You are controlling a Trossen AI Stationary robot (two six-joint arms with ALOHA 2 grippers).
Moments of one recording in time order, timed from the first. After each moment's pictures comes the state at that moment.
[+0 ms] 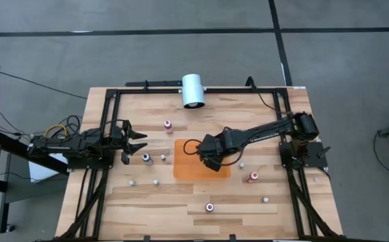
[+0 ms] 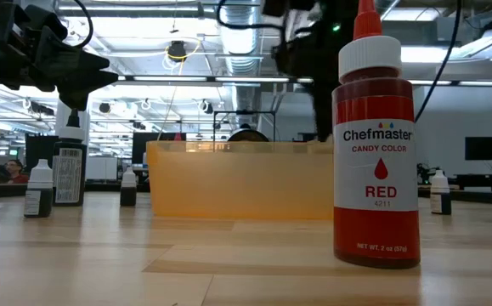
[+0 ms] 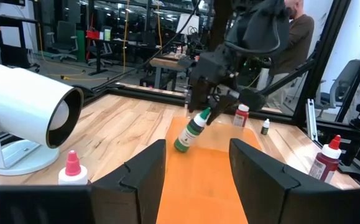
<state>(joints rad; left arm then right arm) -0.02 0.01 0.01 0.06 -0.14 -0.14 0.16 1.86 1.48 -1.14 0.31 0.57</state>
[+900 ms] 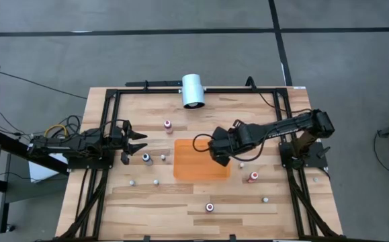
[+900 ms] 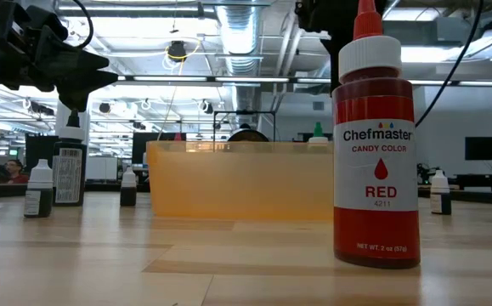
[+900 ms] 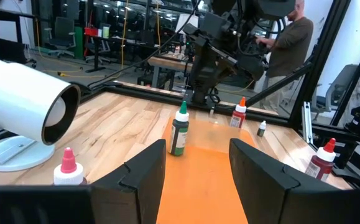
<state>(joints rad) -0.02 0.01 0.01 0.06 -0.14 -0.17 0.19 1.71 1.48 -1.25 0.42 0.64</state>
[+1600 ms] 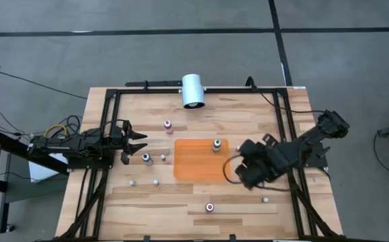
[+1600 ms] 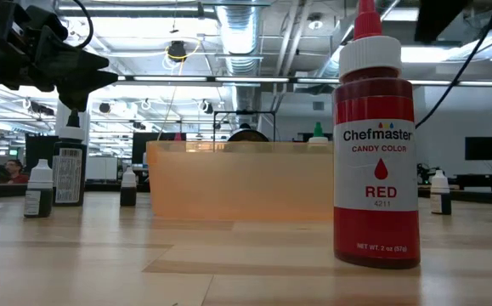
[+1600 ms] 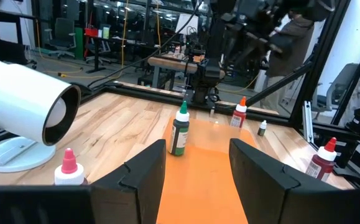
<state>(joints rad) -0.02 0.01 0.01 0.06 -0.14 -0.16 0.57 1.55 1.48 -1.57 0.51 1.23</state>
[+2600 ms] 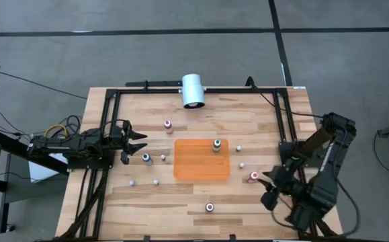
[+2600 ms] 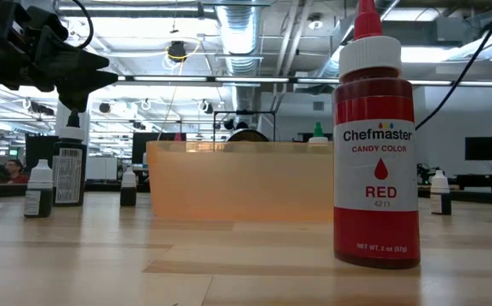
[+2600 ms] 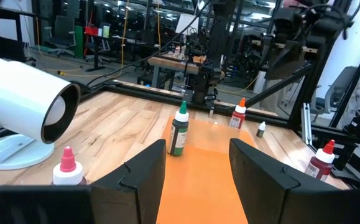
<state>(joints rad) -0.02 0.01 0.01 0.06 -0.14 -0.17 1.11 1.53 1.36 -1.57 0.74 1.85</state>
